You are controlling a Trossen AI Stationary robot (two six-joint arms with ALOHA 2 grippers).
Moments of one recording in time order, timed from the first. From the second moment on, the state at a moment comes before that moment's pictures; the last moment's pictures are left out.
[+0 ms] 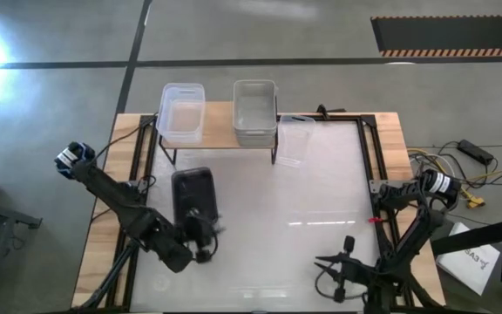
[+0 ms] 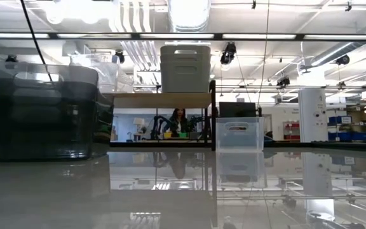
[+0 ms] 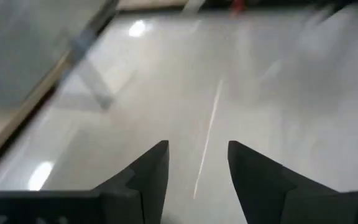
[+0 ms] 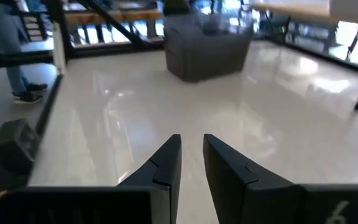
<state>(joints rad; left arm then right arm) -0.69 1.40 1.16 -0.65 -0.85 -0.59 1.14 1.74 0.87 -0.23 1.30 1.12</state>
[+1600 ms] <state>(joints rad) -0.68 2.01 1.17 0.62 -0.87 0.01 -0.32 1.49 0.76 -0.31 -0.03 -0.12</state>
